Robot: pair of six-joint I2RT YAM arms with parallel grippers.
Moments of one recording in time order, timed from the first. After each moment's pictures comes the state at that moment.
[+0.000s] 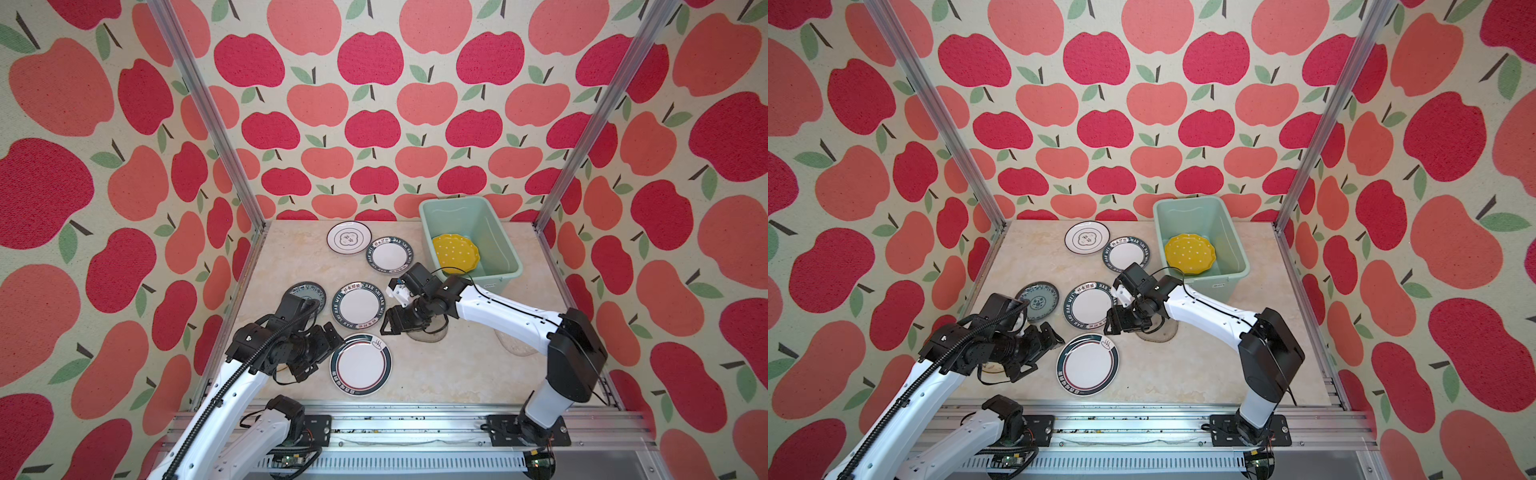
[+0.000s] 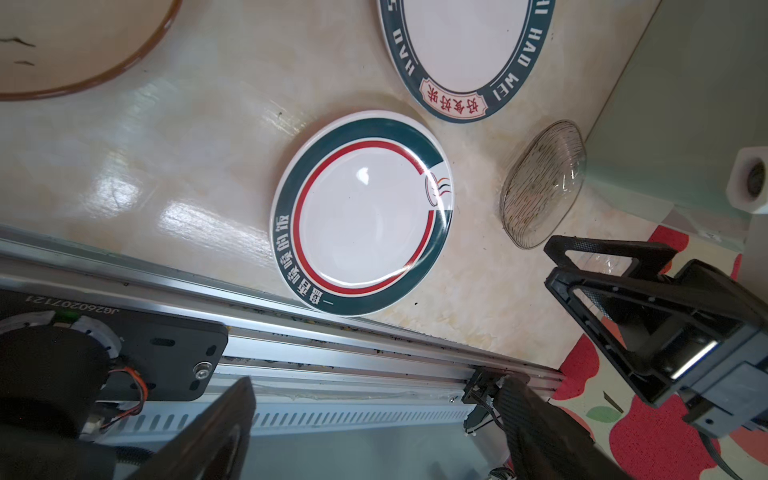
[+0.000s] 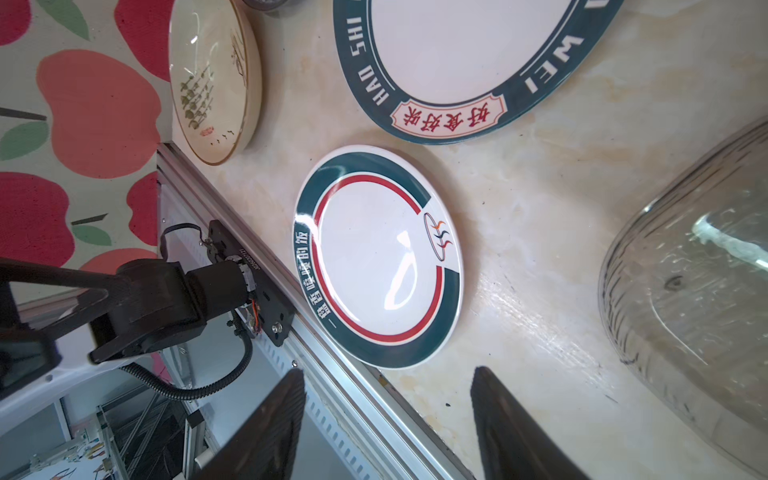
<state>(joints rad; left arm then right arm) -0.40 0.81 0.91 -1.28 0.27 -1.01 0.93 1.74 1.33 -0.71 -0.45 0.53</state>
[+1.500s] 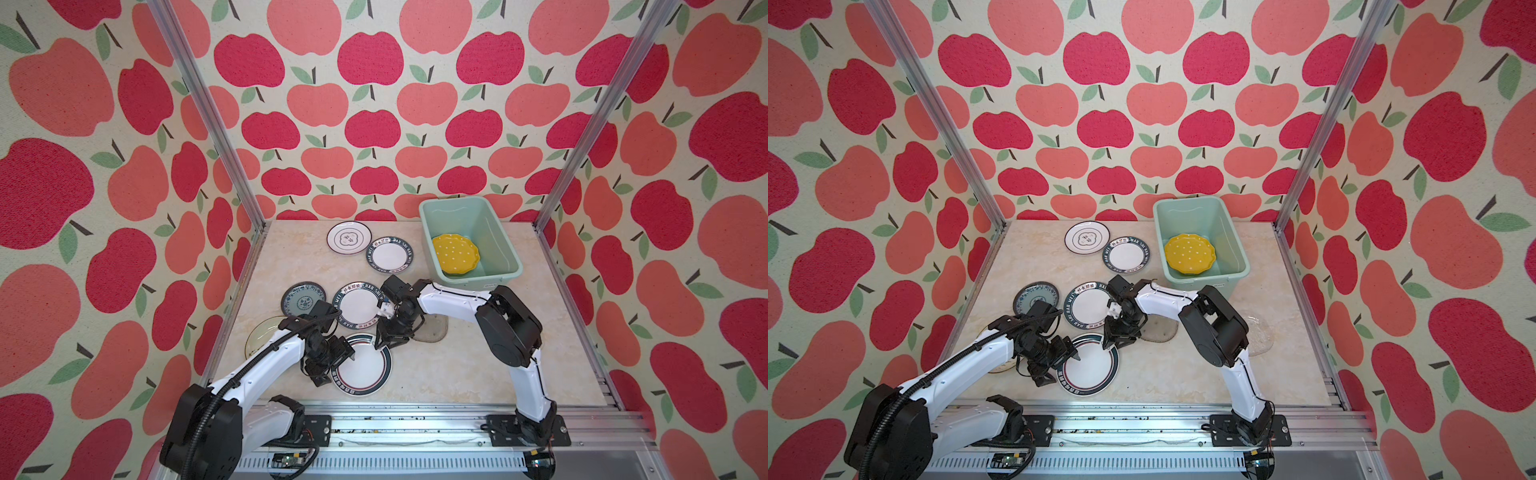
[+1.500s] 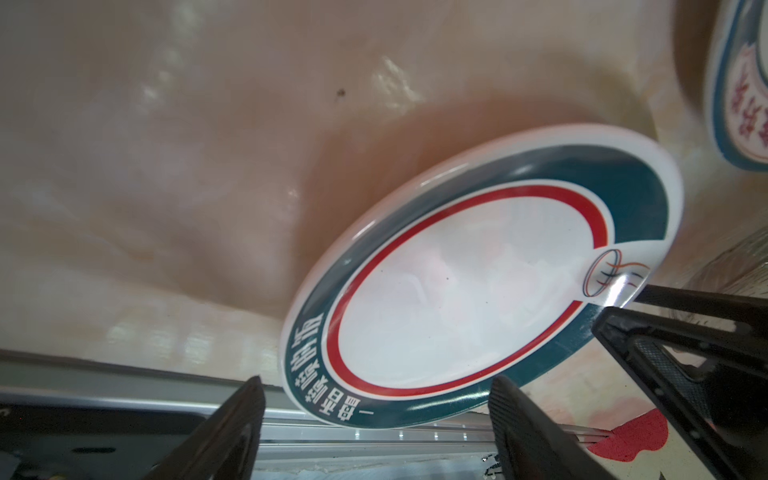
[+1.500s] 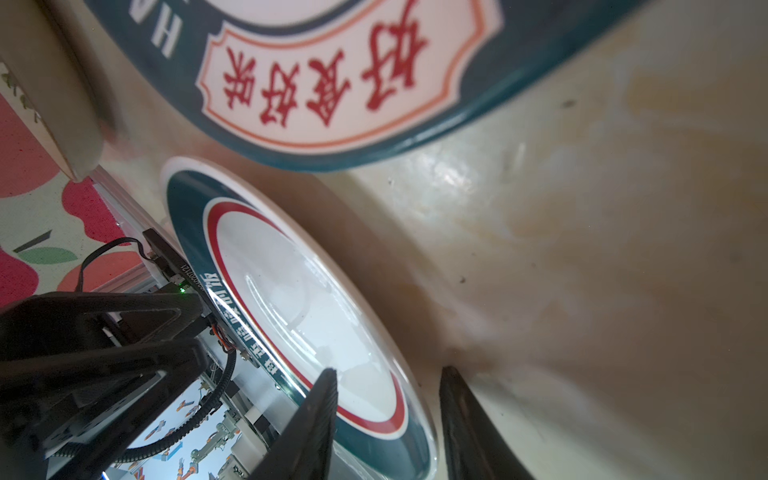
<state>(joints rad) -0.40 1.15 0.63 -0.93 0.33 -1.06 0.93 2.09 1.45 -0.72 -0.61 0.57</state>
